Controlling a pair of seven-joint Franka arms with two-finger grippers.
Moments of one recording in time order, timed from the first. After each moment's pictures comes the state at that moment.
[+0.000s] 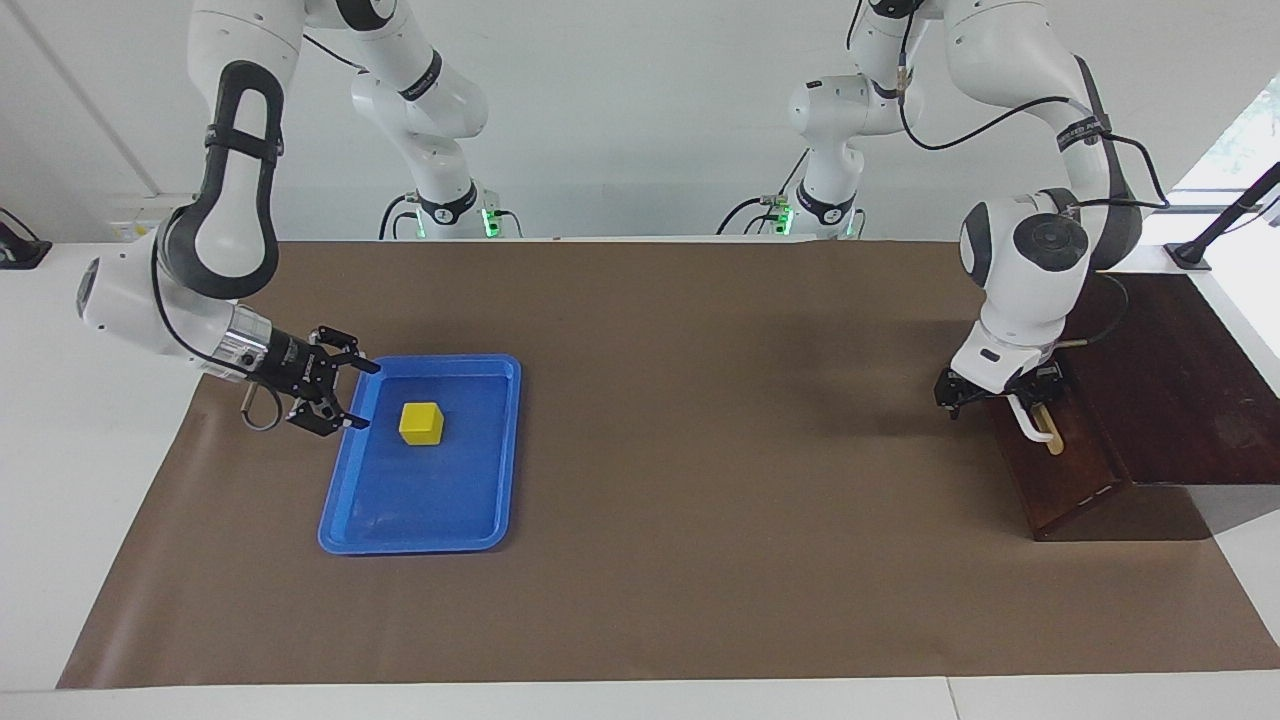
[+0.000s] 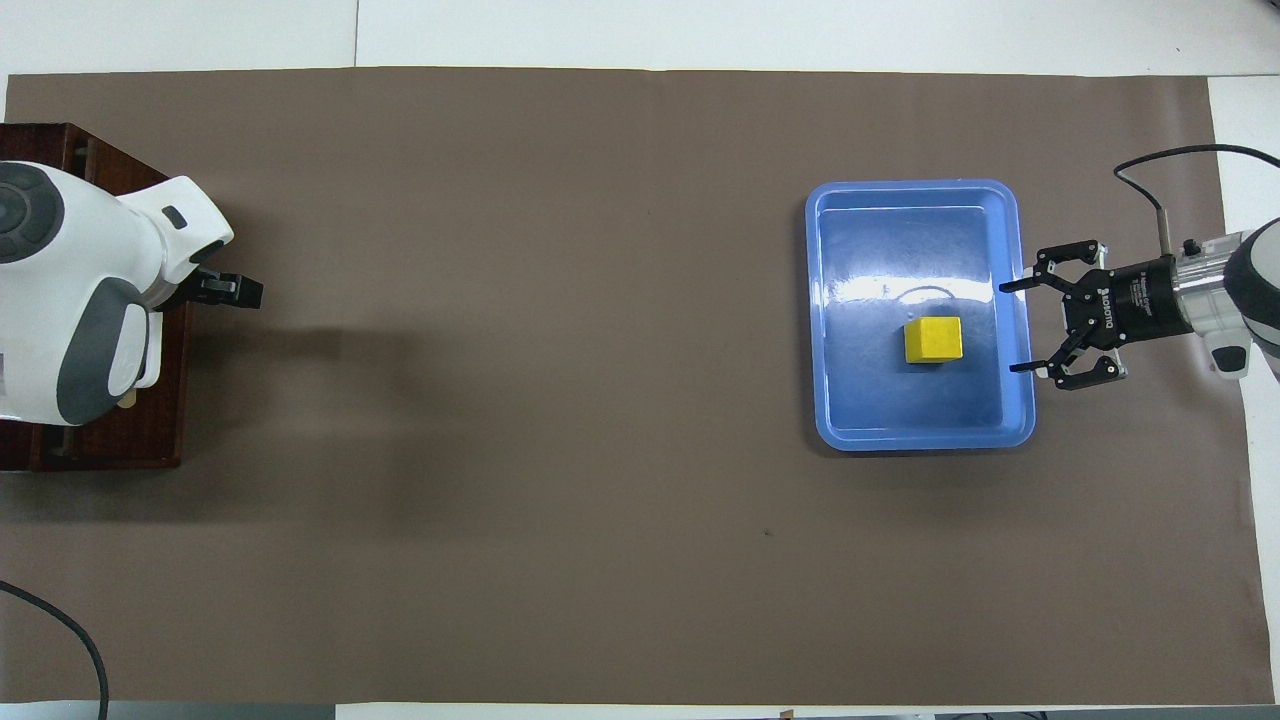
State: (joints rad) left arm -0.02 0.19 -0.04 -1.95 0.30 2.21 -0.02; right arm -0.27 0.29 0.00 -1.90 0.65 1.84 1.02
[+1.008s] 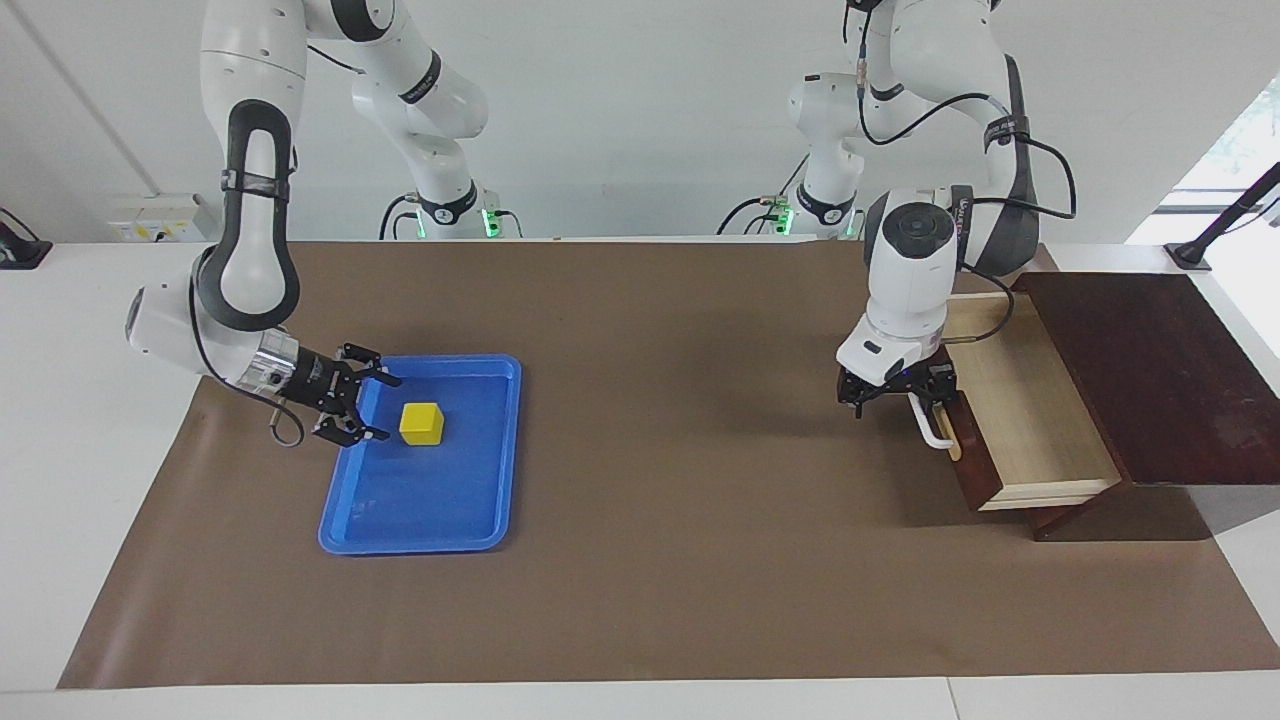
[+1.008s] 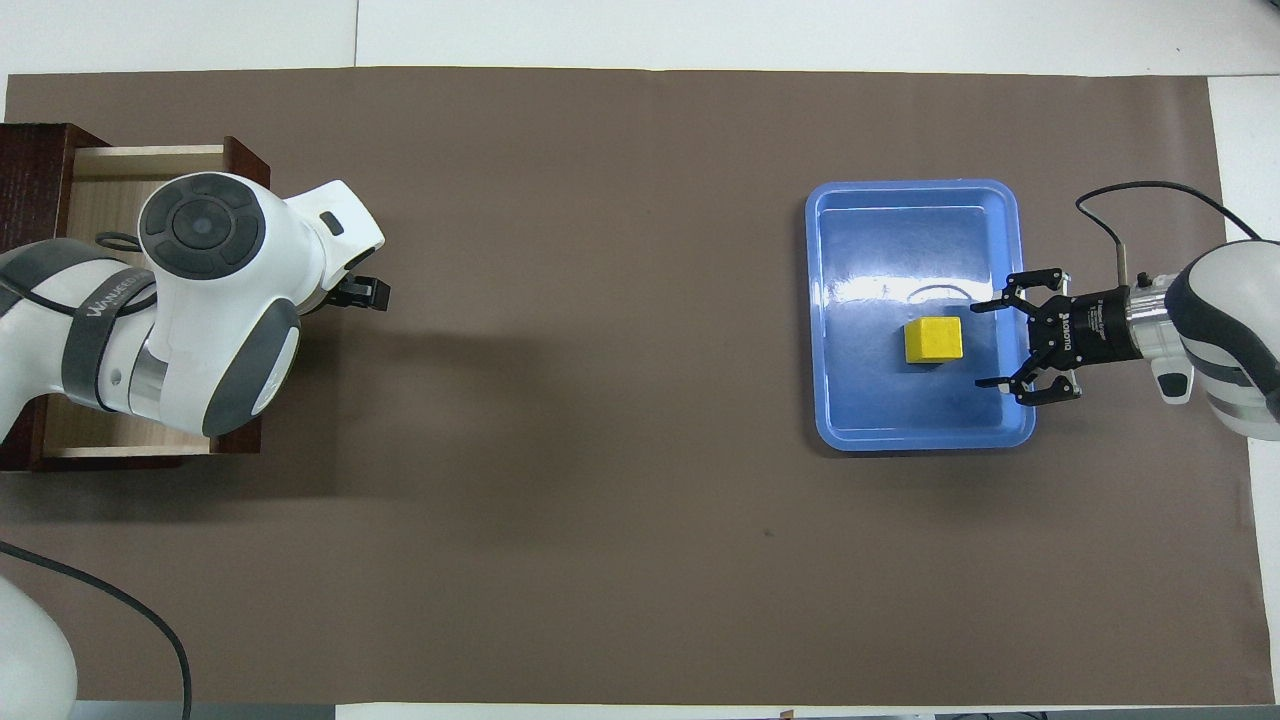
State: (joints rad) left arm -0.23 0.19 -0.04 -1.92 0.31 2.16 -0.20; right arm -0.26 0.32 0.01 -2.01 0.73 1.97 0.98
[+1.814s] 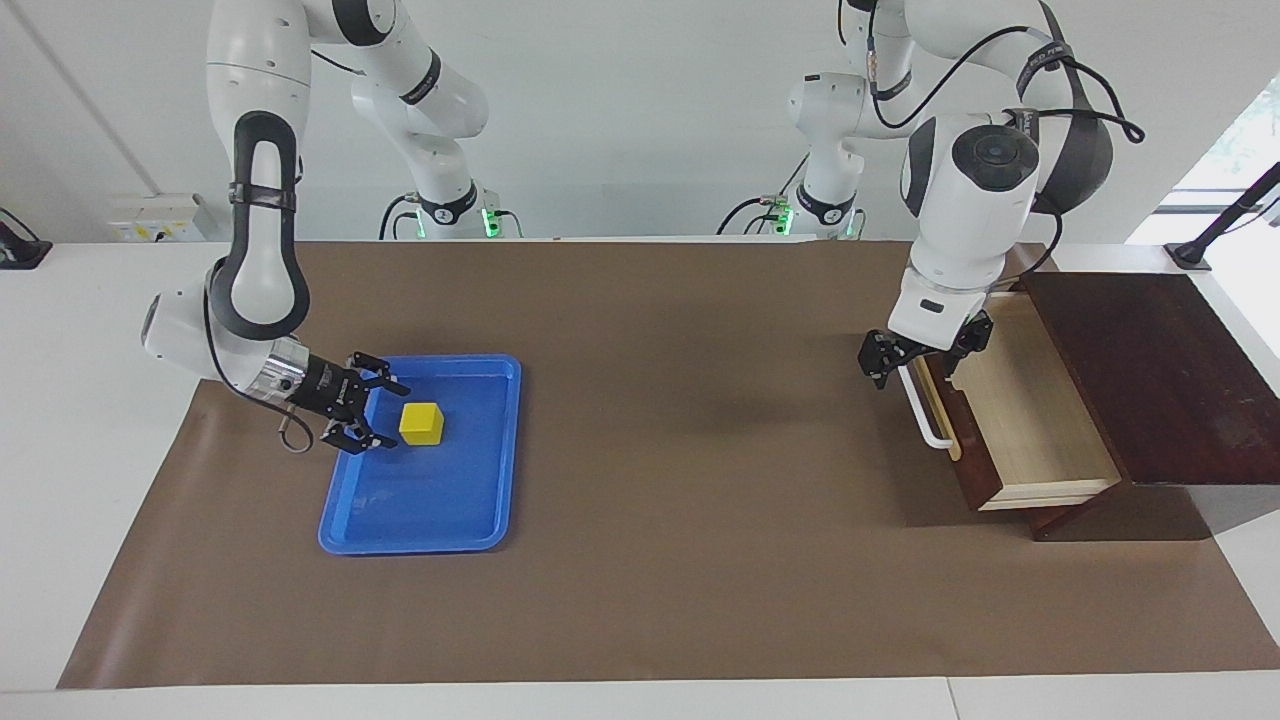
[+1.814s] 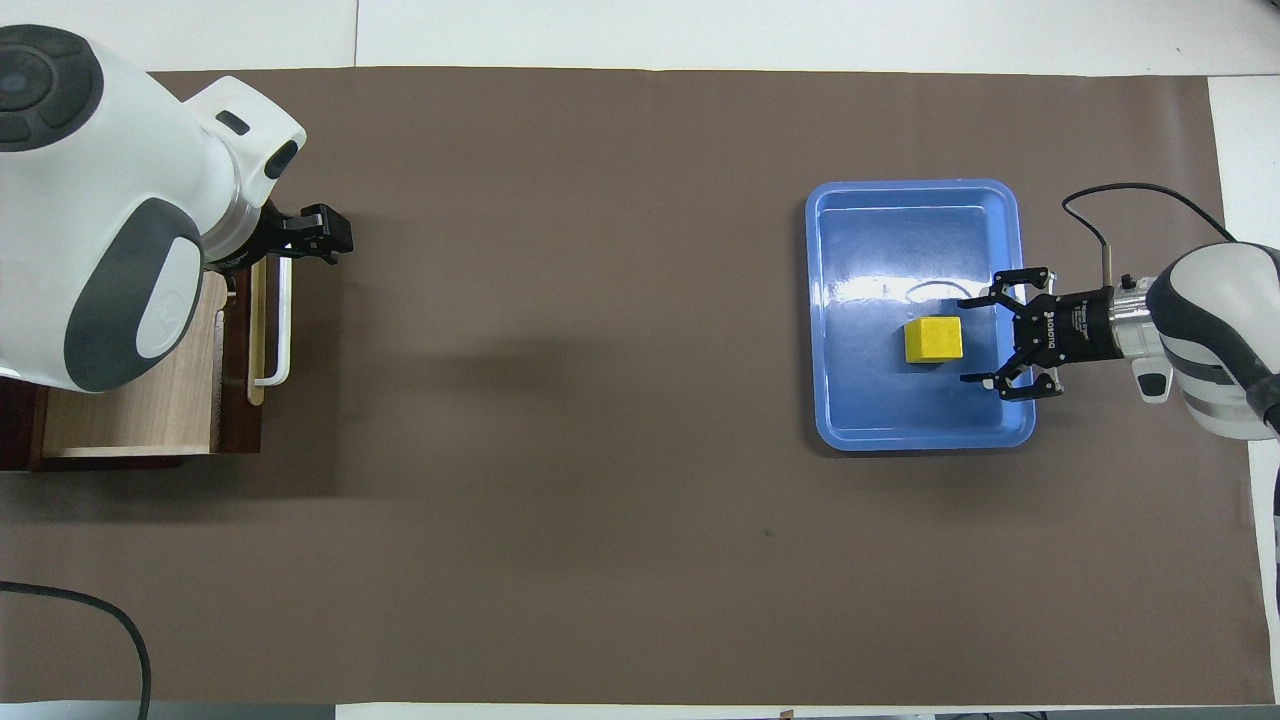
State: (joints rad) left arm -0.23 0.18 -0.04 -1.62 0.15 1.79 -0.45; right arm -0.25 0.34 0.01 -2.02 0.79 2.03 0.94
